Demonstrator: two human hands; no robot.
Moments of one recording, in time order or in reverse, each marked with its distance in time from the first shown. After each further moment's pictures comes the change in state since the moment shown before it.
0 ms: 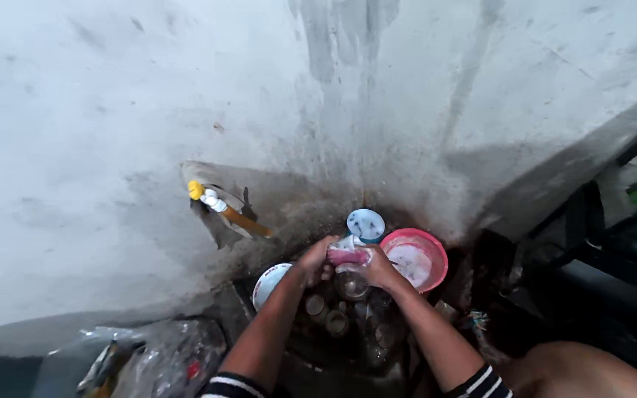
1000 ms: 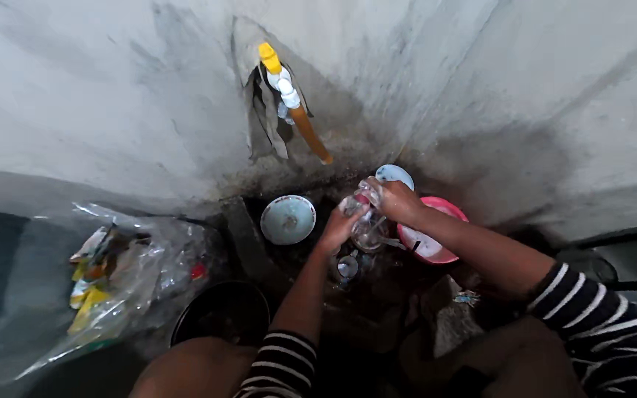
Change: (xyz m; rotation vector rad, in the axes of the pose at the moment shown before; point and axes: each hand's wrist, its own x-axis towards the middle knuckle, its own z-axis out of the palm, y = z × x) left_hand 0.054 -0.126 -0.041 -0.258 0.215 0.445; right_hand 0.086 -0.021 0.048 -0.794 -0.350 -0.287
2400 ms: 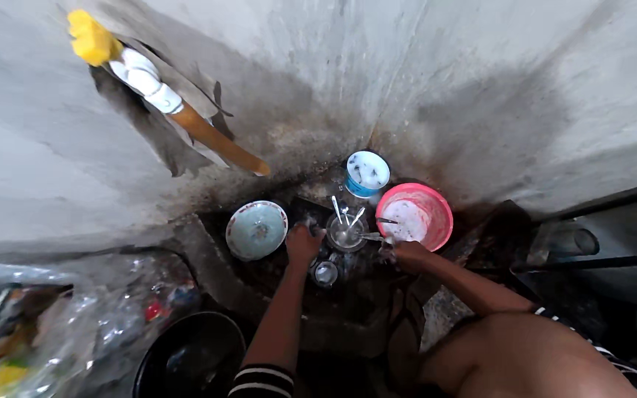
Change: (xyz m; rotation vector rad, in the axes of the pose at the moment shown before) left_hand 0.032 -0.057 -0.011 0.985 0.104 -0.187; right_hand -0.148 0.100 0.118 0.092 -0.769 0.254
